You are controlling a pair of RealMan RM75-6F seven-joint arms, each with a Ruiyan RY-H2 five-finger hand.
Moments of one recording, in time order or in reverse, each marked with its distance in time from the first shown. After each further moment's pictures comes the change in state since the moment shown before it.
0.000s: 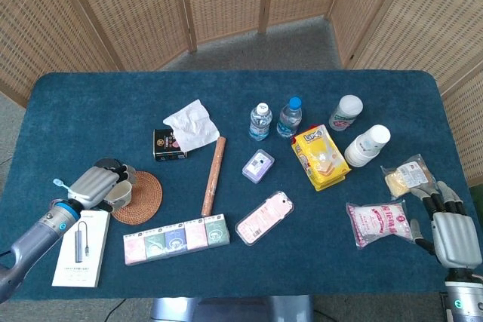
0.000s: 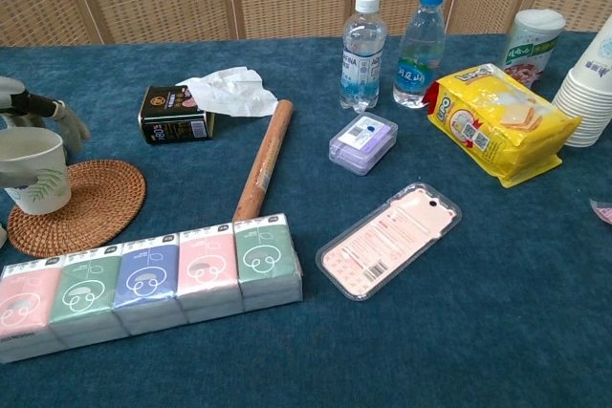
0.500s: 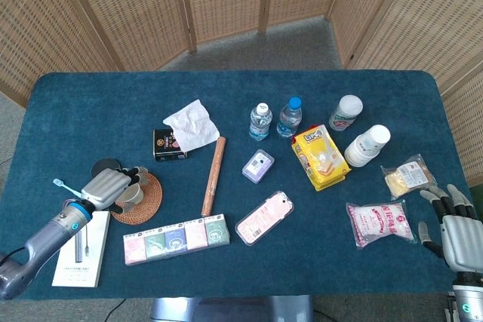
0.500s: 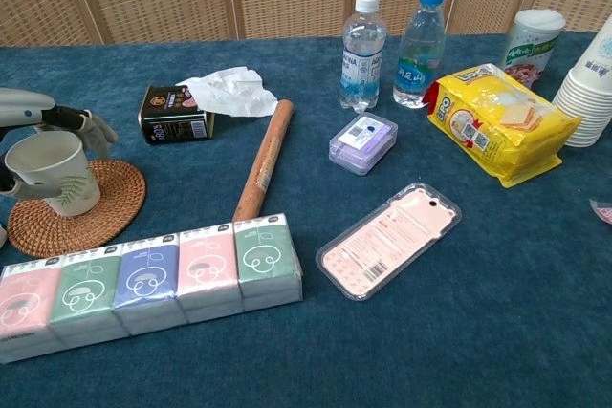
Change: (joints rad) left arm -0.019 -0.049 -0.002 0.030 0.024 -0.032 0.002; right arm -0.015 0.010 -0.005 0.017 0.014 0.012 0.029
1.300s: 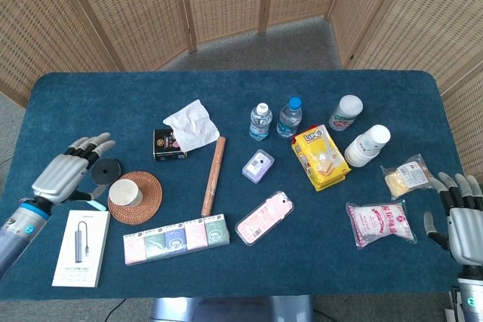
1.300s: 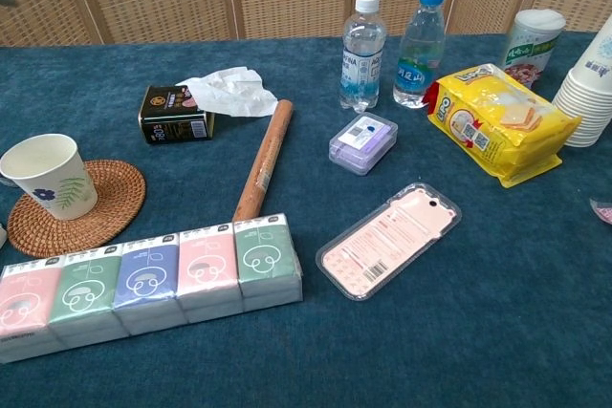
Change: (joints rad) left arm 0.145 0.255 -0.044 -0.221 -0.052 0.288 -0.039; right arm 0.019 -0.012 0.036 0.054 -0.028 0.044 0.023
